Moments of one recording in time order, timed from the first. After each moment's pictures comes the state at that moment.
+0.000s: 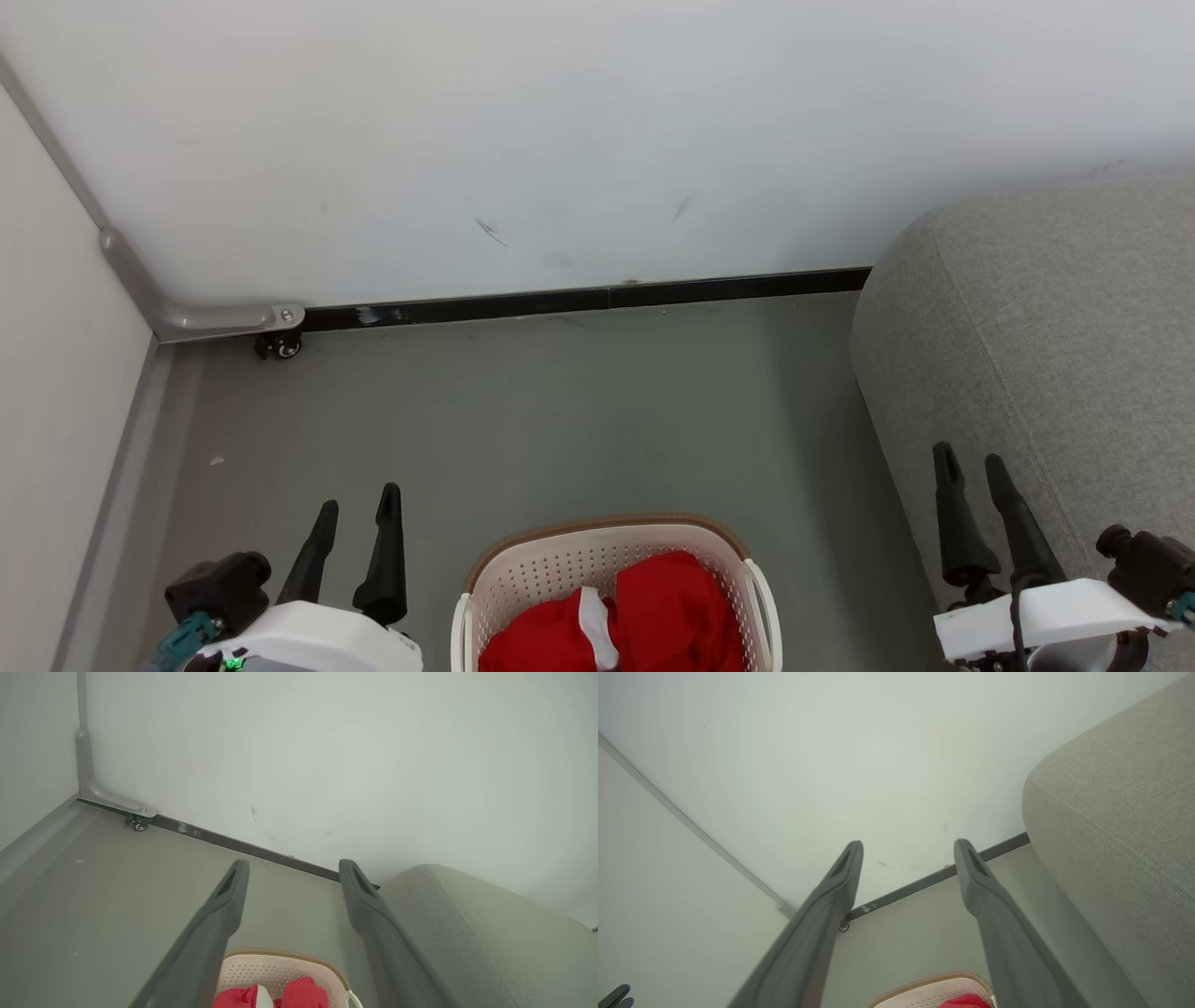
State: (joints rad) left arm -0.03 0.10 -0.19 0.22 -0.64 0.03 -0.13; right arm 0.00 -0.05 -0.02 0.27 0.62 0.12 -0.13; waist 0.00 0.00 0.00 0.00
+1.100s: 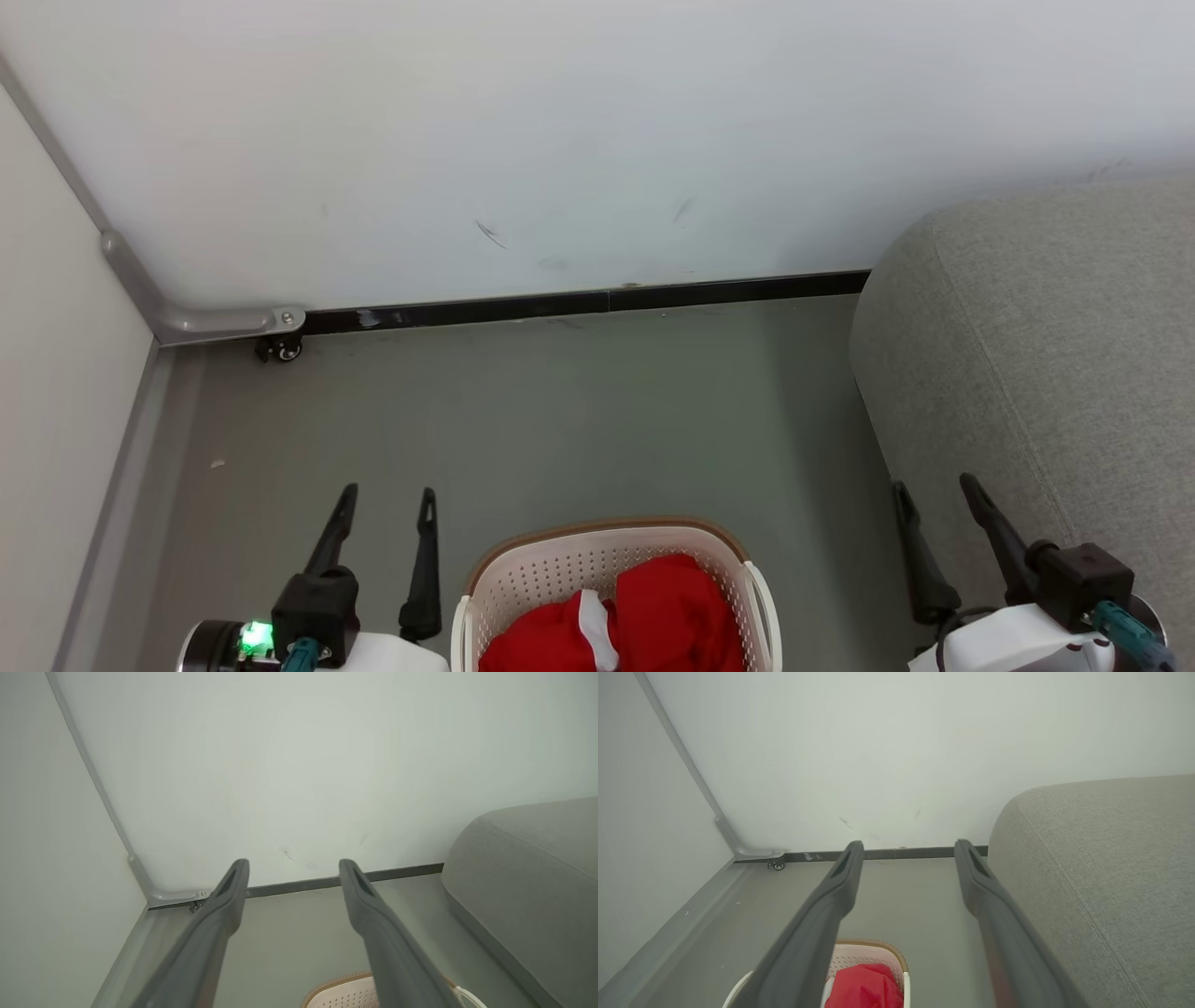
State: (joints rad) left arm -0.03 0.11 -0.27 0.24 -0.14 0.18 -0.25; right arm 0.02 -0.04 -0.03 0.30 0.13 0.12 -0.15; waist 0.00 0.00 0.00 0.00
